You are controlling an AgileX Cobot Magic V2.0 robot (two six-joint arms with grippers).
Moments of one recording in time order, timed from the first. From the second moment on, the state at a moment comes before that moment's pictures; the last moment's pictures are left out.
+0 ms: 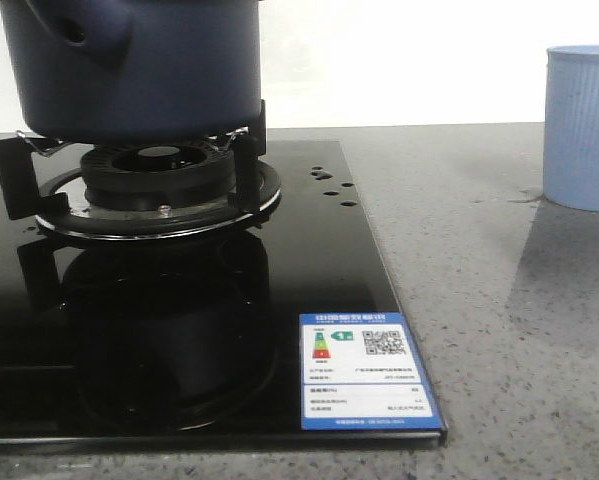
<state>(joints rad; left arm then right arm) -0.54 1.32 -0.89 -0.25 -0.28 0.14 -0.28 0.80 -0.26 -1.23 -0.67 0.96</state>
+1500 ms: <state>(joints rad) -0.32 0.98 -0.90 -0.20 -0.18 0.21 -0.28 0.76 -0.51 -1.11 -0.77 0.96</state>
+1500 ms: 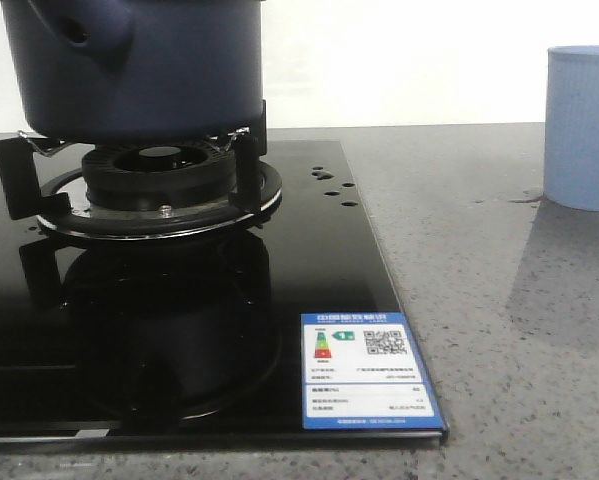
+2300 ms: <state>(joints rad) -0.20 0.28 -0.23 -0.26 -0.16 0.21 -0.28 0.58 -0.14 -1.08 -0.81 0.91</state>
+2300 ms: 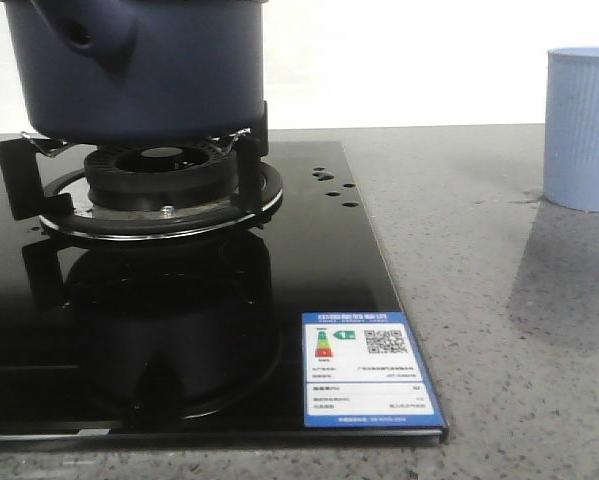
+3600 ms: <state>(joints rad) -0.05 0.06 -0.08 -0.14 -0.04 0.12 -0.28 0.58 -0.10 -1.07 -0.78 0.90</state>
